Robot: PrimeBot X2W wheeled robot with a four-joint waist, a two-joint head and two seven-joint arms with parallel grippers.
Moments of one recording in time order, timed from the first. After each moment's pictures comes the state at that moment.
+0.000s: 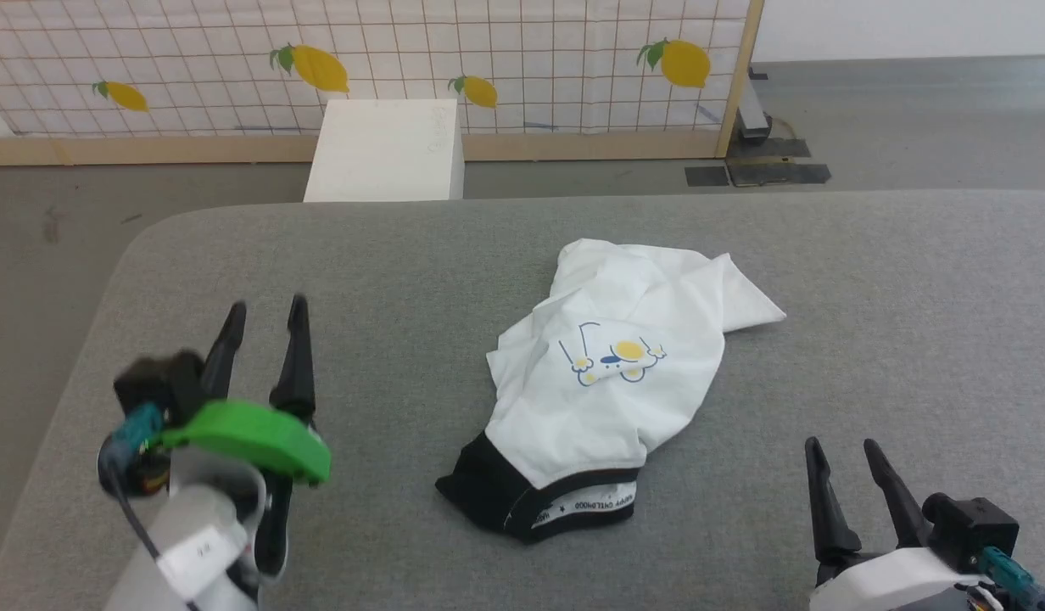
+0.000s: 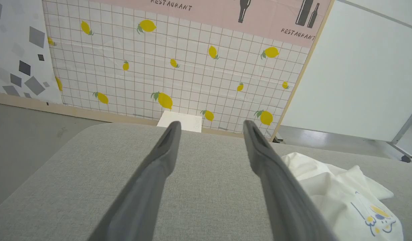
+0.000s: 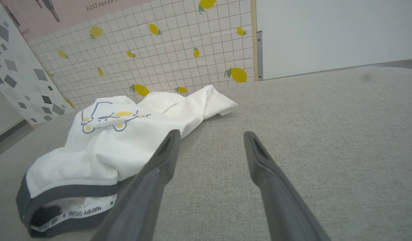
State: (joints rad) left arm -0.30 0.30 -0.27 0.30 -0.59 0.05 -0.24; right arm 0.04 -0.05 -0.03 0.26 0.22 0.13 -0.26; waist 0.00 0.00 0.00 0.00
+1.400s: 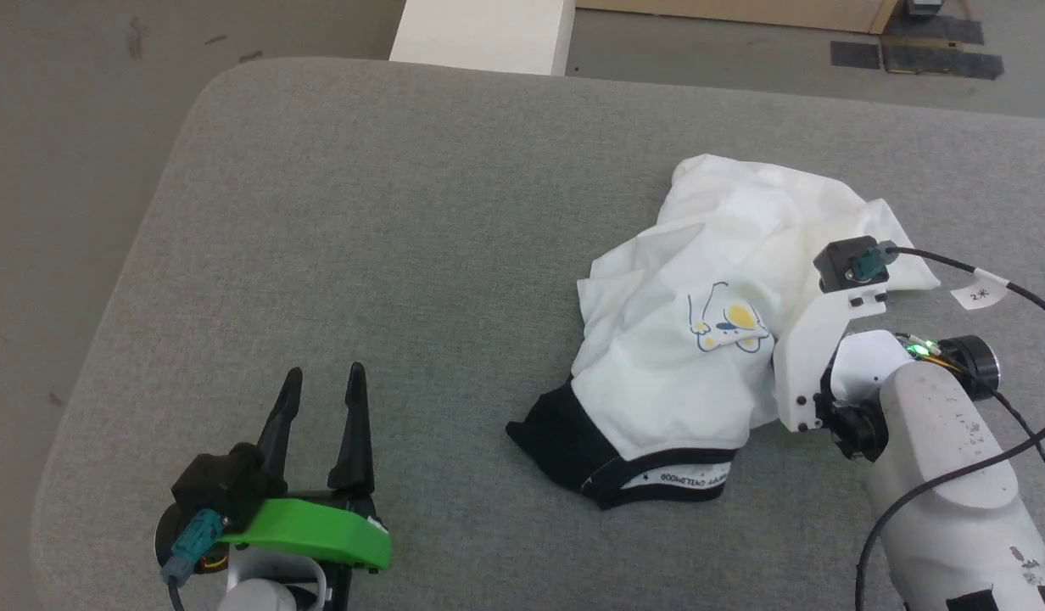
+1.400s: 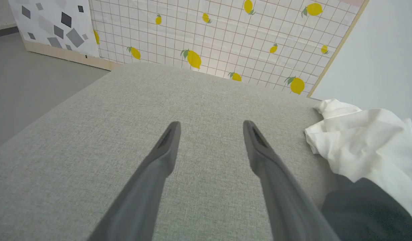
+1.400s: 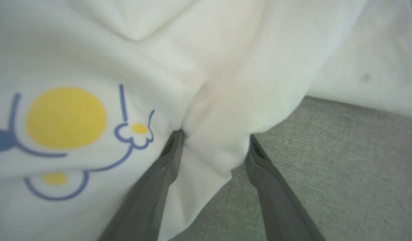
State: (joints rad) left arm -0.04 0.06 -0.08 0.09 -0.29 -0.07 -0.26; right arm -0.56 -0.06 0.00 0.66 0.02 0.13 0.56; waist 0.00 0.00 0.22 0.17
